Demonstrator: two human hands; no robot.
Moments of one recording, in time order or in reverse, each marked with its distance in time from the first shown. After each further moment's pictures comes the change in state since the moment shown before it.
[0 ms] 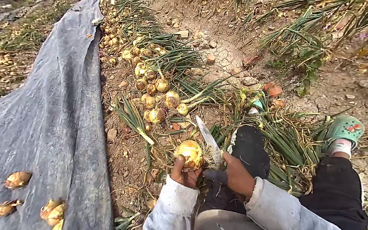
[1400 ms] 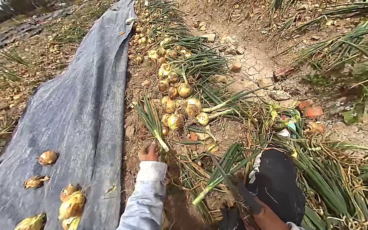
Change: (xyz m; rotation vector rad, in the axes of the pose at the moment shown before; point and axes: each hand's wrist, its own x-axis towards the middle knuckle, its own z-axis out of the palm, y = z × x) left_hand 0.138 0.113 -0.088 0.596 0.639 0.508; right_hand 0.009 0.051 0.008 0.456 -0.188 0.283
